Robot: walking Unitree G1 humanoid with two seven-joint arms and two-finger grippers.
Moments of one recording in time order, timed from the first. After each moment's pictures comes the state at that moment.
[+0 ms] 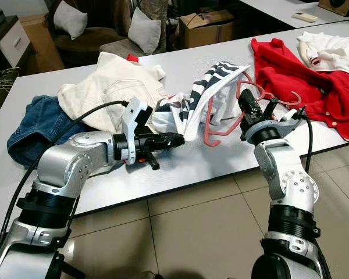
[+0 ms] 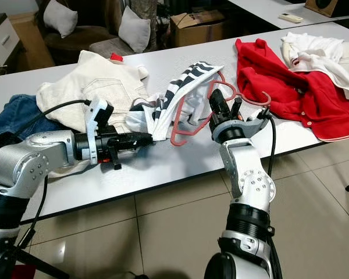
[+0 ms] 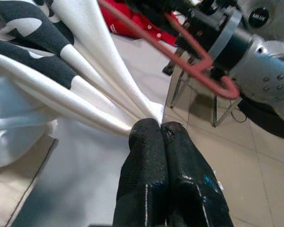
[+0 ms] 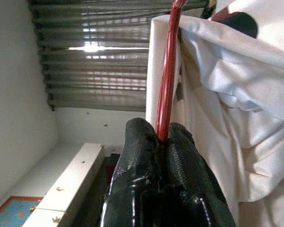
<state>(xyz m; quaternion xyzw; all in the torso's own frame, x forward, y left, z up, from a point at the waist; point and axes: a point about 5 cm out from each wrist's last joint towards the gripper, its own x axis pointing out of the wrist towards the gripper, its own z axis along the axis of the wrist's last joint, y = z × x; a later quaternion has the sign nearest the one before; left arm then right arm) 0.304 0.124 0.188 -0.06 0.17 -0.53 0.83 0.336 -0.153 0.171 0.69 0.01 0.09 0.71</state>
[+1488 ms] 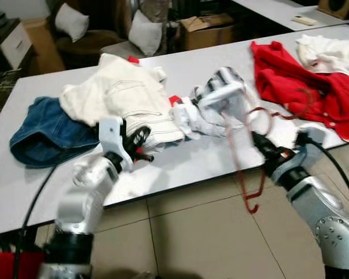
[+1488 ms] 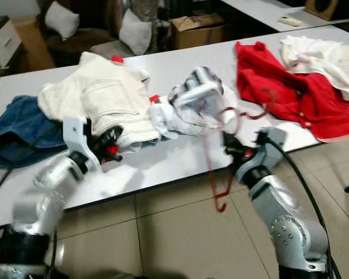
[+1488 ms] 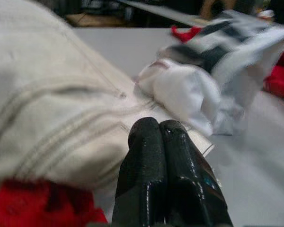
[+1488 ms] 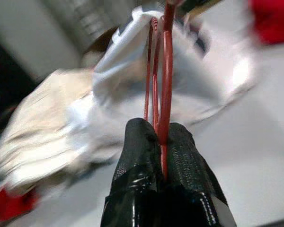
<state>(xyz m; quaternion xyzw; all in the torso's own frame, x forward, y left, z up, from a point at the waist) 0.304 0.144 0.128 -0.09 0.07 -0.20 0.97 0.263 -0.196 0.151 0.21 0.06 0.07 0.97</state>
